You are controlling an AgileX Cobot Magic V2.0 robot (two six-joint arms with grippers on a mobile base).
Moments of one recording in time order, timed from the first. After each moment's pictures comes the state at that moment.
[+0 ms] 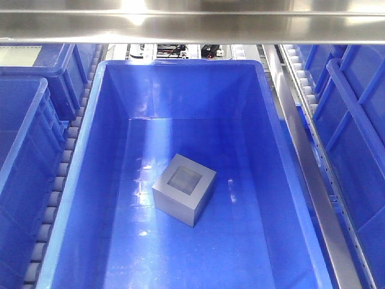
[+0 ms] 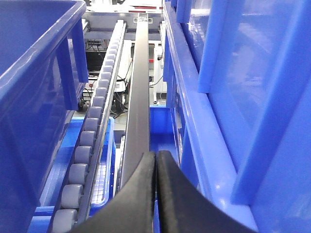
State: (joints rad) left arm 0.01 -0.01 0.03 0.10 0.06 -0.16; right arm -0.02 -0.02 0.03 -0.04 0.21 -0.01
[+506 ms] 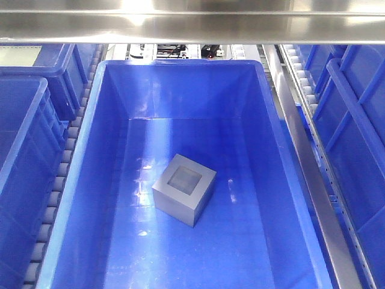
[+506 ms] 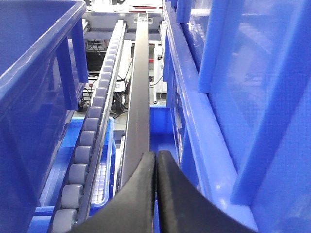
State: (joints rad) left arm 0.01 -0.01 0.03 0.10 0.06 -0.16; right arm -0.02 -0.02 0.03 -0.04 0.21 -0.01
